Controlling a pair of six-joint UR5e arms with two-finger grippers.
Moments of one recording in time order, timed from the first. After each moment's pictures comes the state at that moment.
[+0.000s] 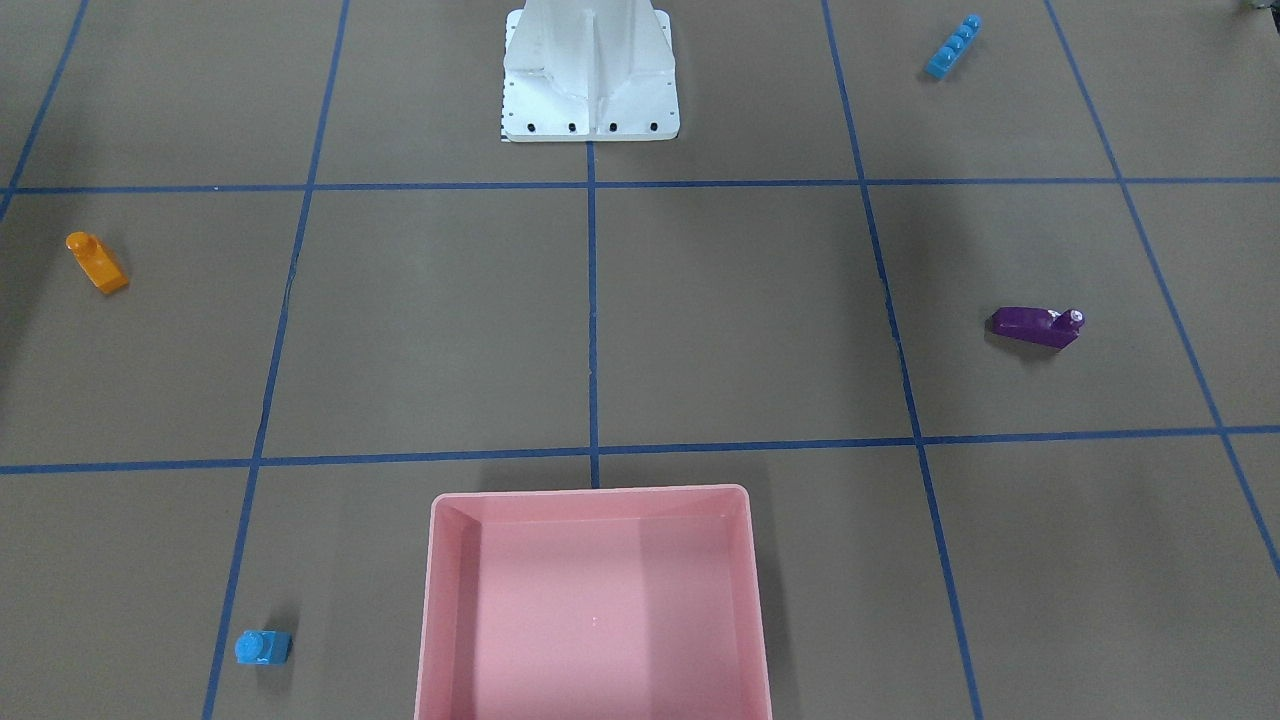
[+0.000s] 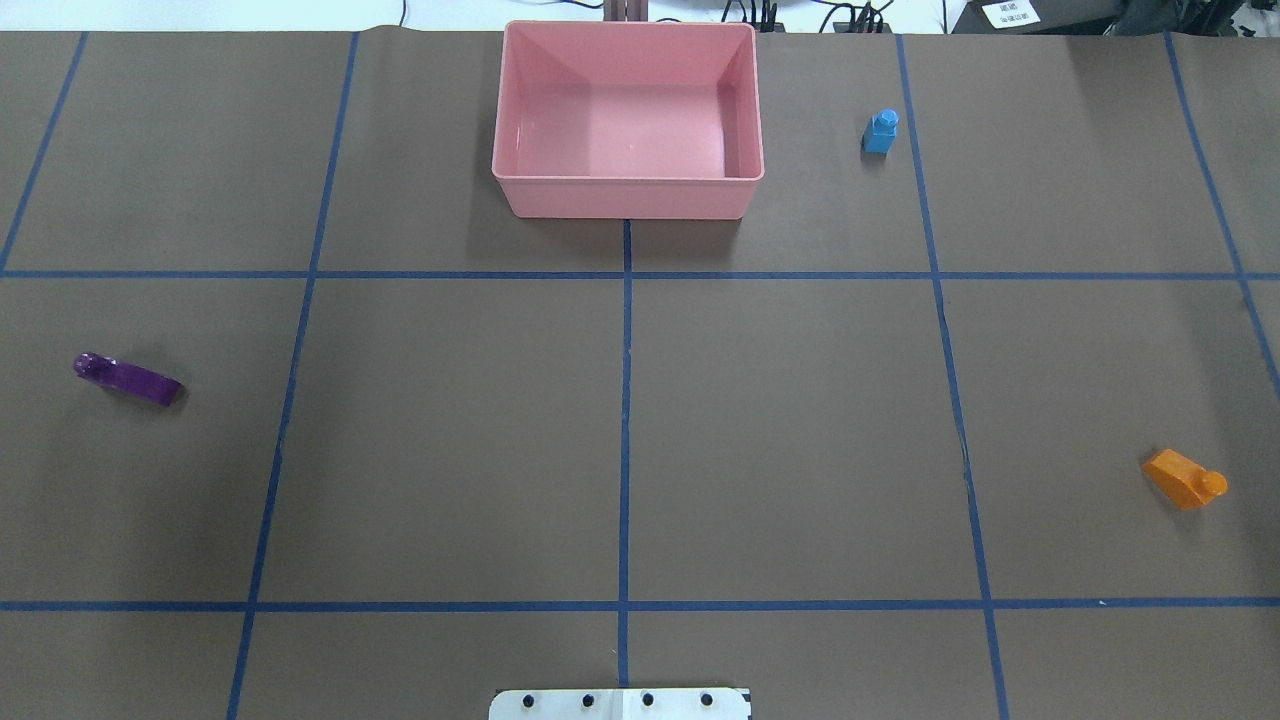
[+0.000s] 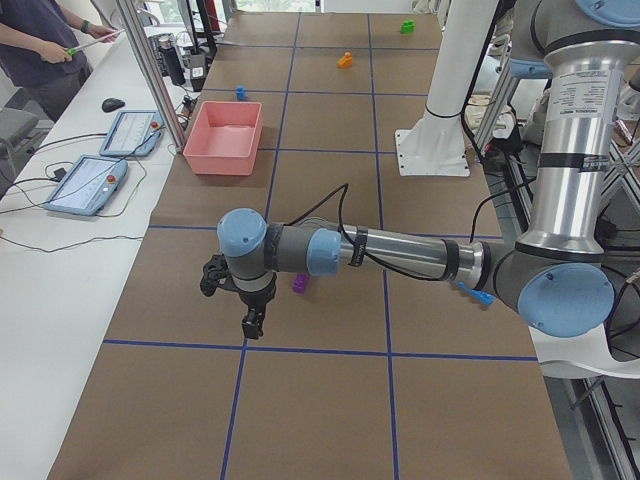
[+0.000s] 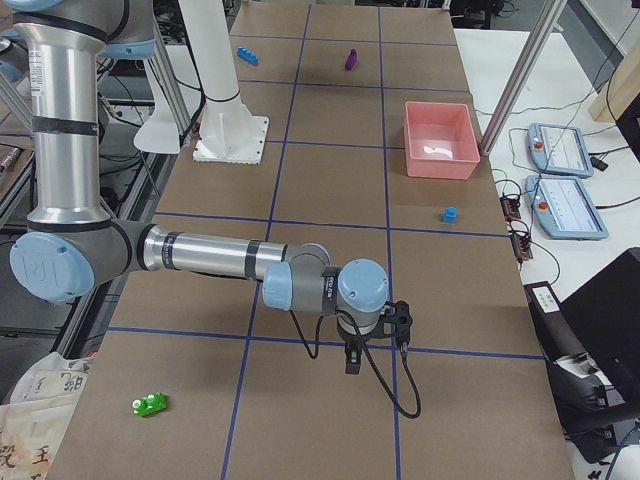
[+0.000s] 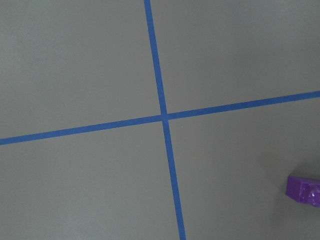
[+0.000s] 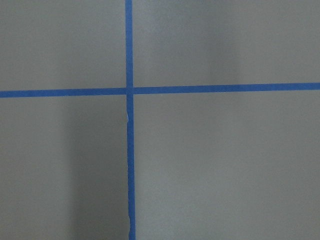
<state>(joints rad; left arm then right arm) -1.54 -1.62 -1.65 -1.50 -2.33 0.09 1.64 -1.61 1.56 -1.55 2.37 -0.03</state>
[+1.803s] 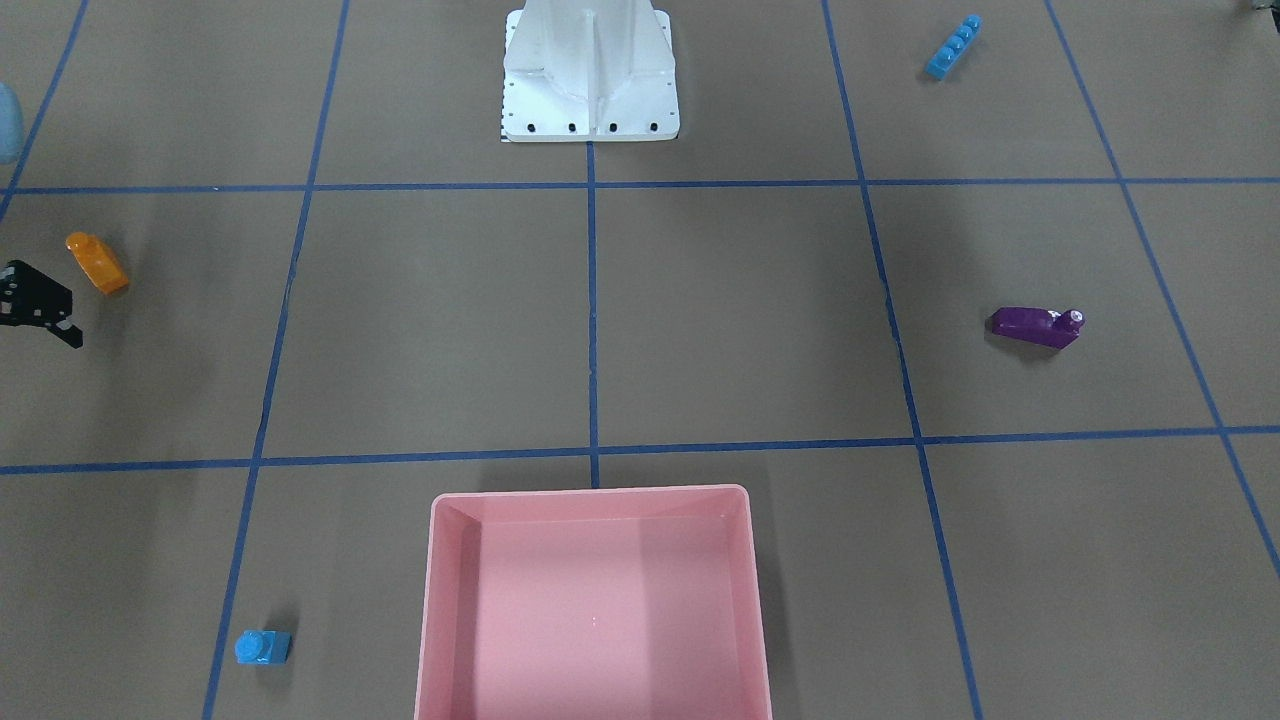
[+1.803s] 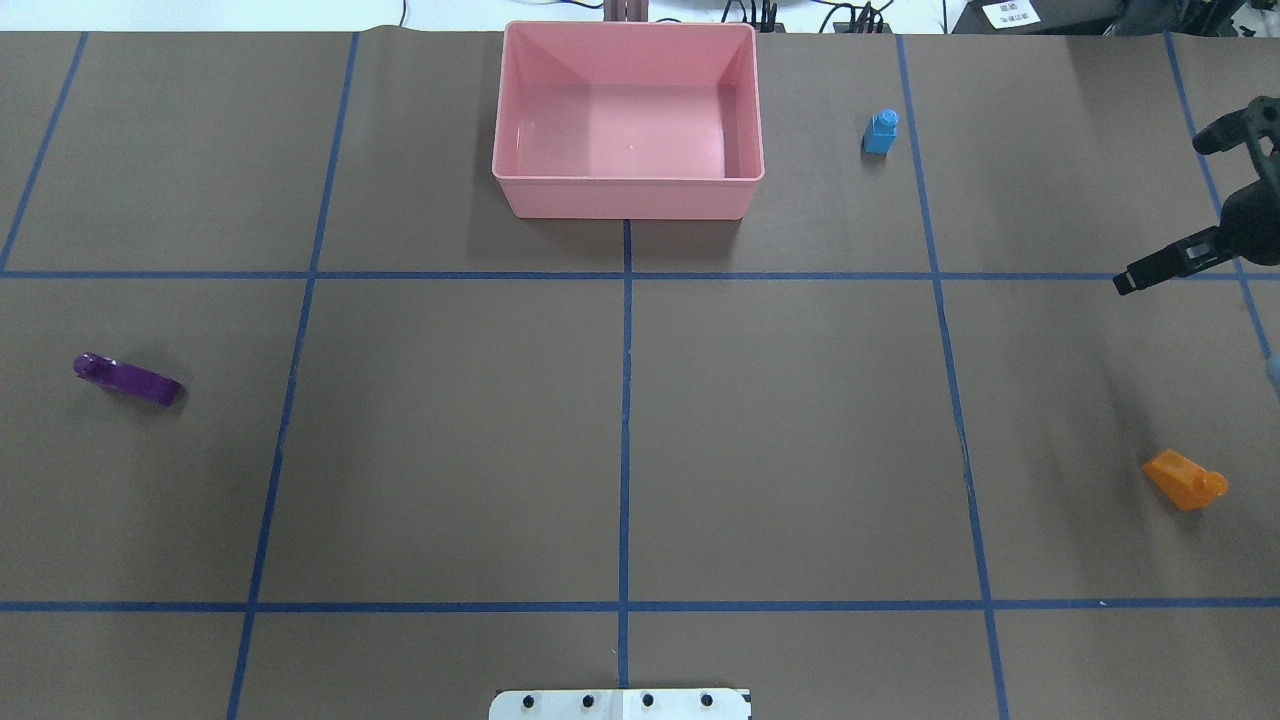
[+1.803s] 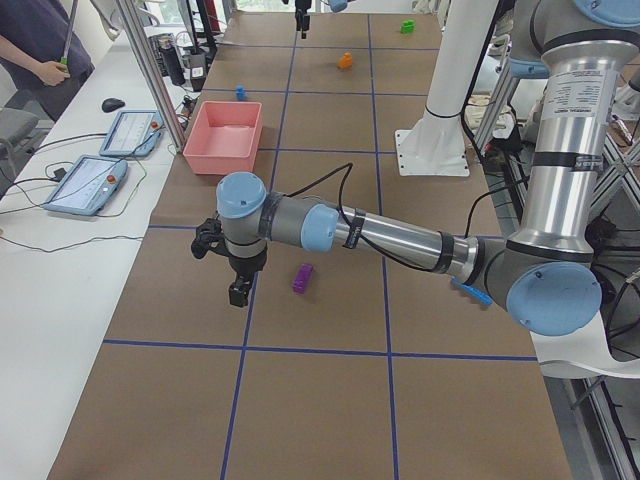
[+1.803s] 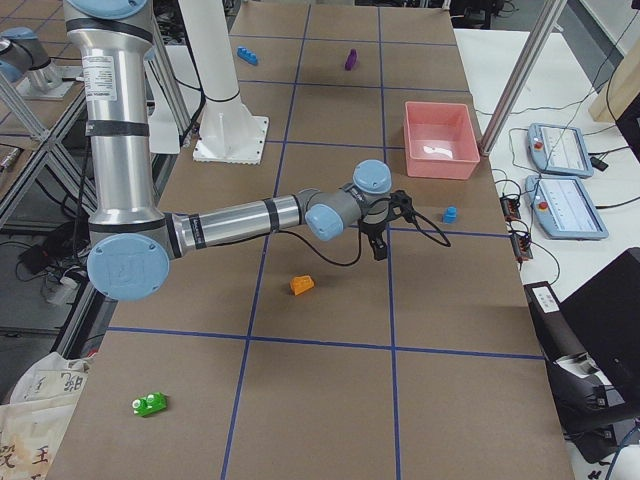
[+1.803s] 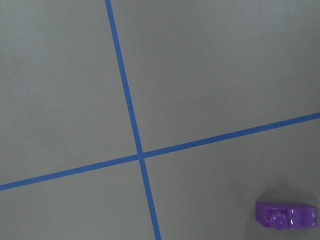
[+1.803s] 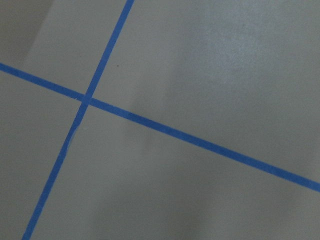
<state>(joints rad) -1.51 -1.66 -1.73 -1.55 -2.35 0.00 1.14 -1.56 1.74 -1.16 2.28 0.36</state>
